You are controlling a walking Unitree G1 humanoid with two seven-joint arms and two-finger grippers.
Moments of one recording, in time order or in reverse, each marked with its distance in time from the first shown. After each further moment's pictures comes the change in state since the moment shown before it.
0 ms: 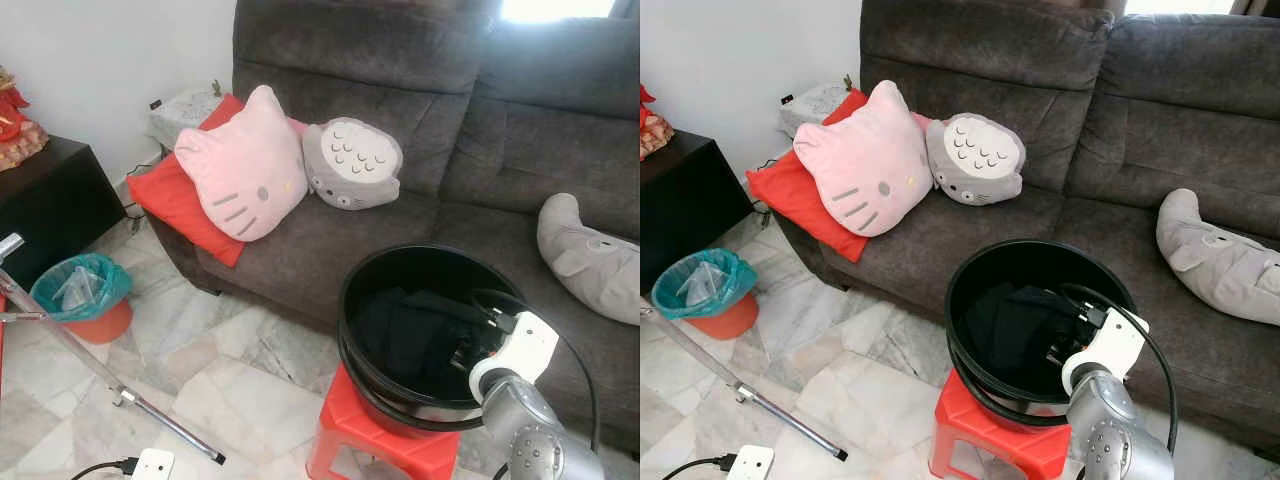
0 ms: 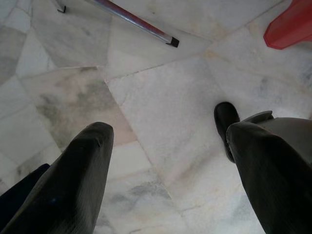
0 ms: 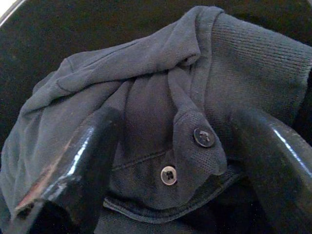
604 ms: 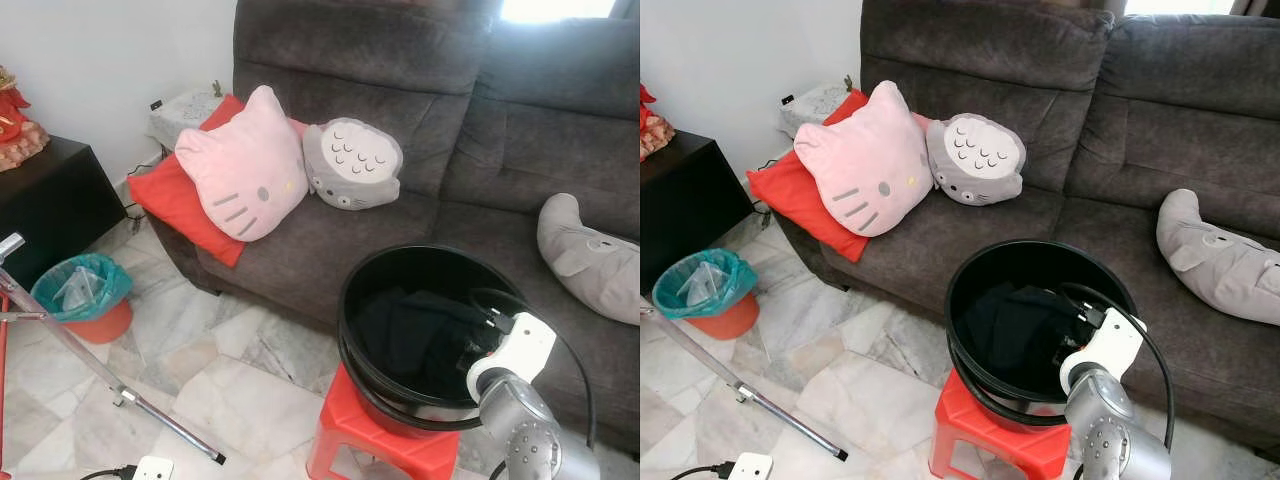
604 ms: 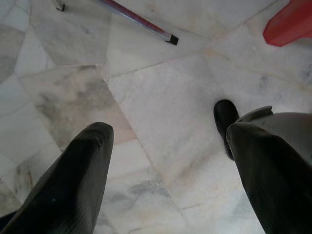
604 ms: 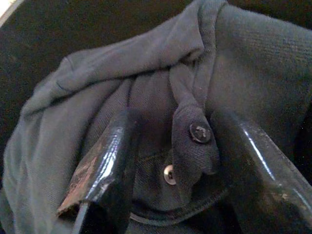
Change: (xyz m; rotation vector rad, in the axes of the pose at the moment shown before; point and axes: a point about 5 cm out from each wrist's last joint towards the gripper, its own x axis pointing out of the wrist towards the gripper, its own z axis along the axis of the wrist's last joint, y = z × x) left arm -0.001 -0.001 -0.005 0.002 -0.004 -0.003; right arm 0.004 0.003 0.000 0.030 0.010 0.012
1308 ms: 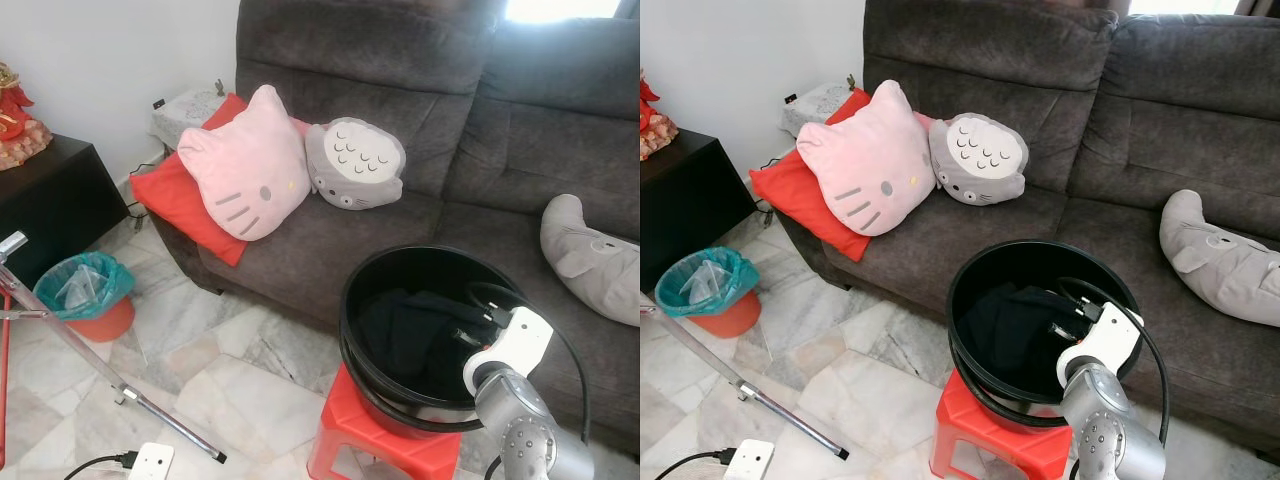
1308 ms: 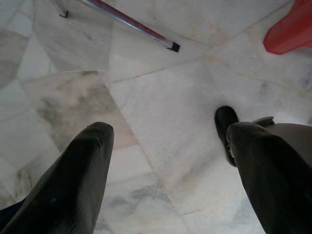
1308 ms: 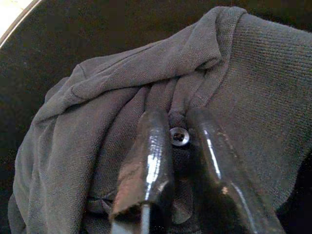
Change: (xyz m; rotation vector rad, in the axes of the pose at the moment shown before) left arm 0.002 0.008 0.014 0.004 -0.015 -0.004; right arm 0.002 0.004 0.001 0.001 -0.016 0.006
